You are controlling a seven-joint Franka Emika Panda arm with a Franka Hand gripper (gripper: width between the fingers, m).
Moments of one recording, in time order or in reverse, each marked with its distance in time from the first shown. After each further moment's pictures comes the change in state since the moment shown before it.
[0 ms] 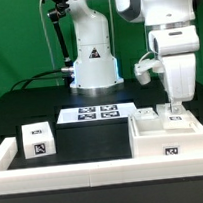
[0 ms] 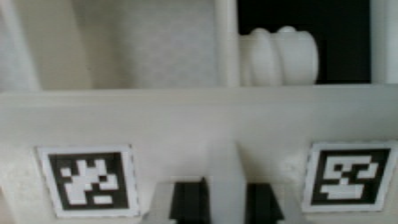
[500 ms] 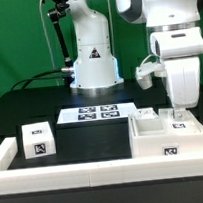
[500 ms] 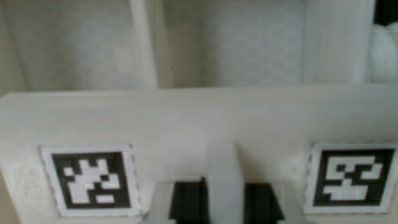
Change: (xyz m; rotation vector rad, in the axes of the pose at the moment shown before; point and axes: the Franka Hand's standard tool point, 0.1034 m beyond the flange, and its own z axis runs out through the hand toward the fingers) arm 0.000 0.029 0.002 0.001 -0.002 0.015
